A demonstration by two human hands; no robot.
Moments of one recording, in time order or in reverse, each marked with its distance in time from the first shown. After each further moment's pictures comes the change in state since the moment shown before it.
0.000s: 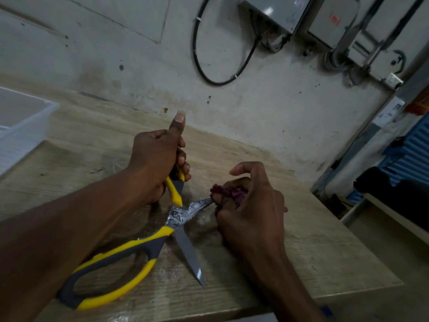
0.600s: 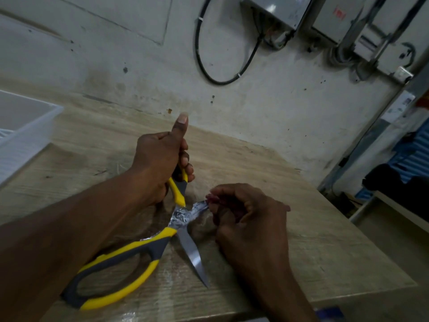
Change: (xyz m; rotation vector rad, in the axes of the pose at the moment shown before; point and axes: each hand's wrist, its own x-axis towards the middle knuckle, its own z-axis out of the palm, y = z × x) left_hand 0.000 0.000 0.000 0.017 -0.011 -0.021; right_hand -0.008 0.013 0.008 0.101 0.076 -0.150
